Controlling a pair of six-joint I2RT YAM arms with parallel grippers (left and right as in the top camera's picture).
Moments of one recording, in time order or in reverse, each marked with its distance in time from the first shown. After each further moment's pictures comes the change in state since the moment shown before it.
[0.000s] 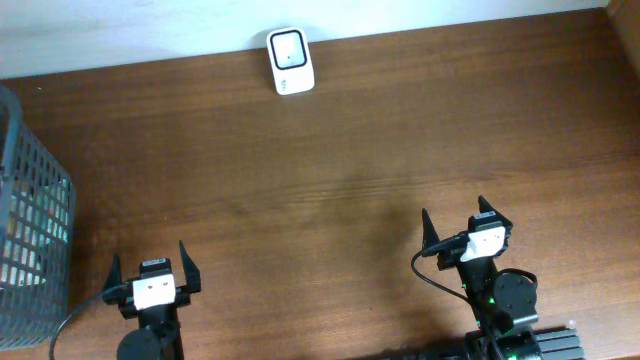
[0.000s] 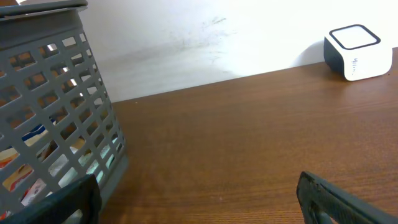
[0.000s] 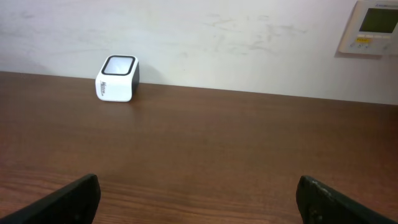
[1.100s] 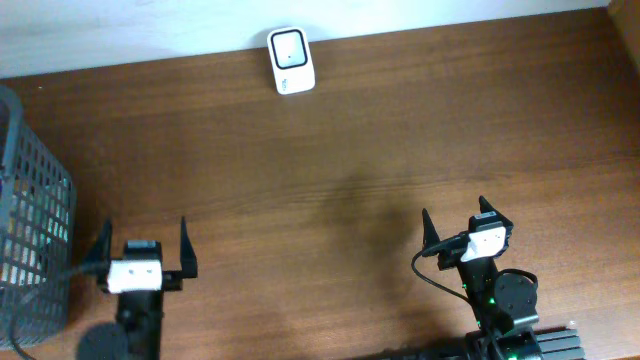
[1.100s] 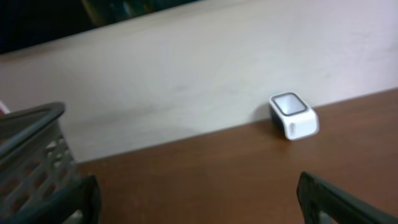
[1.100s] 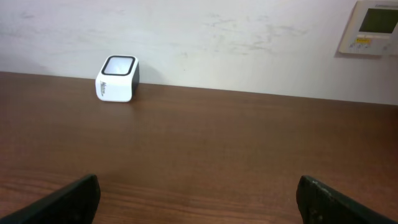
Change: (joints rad) left arm 0.000 0.299 0.381 -0.007 0.215 -0.023; right arm 0.000 0.000 0.000 0.000 0.000 0.000
